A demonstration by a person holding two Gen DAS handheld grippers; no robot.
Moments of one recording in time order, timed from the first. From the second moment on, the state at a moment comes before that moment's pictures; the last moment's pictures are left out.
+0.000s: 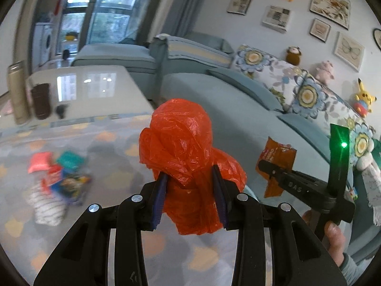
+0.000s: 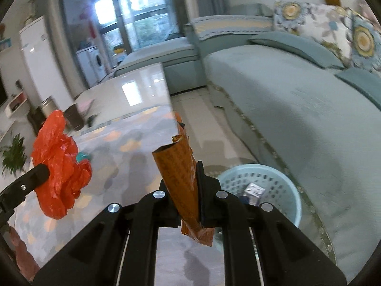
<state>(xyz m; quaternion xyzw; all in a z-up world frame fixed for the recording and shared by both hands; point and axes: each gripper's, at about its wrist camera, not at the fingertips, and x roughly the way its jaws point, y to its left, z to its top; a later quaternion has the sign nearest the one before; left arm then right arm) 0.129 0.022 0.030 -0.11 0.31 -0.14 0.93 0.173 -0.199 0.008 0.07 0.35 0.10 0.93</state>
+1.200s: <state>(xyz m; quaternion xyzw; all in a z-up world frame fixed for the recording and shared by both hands) 0.211 -0.102 -0.051 -0.08 0.36 -0.18 0.91 0.236 -0.317 -0.099 0.19 0.44 0.00 0.88</state>
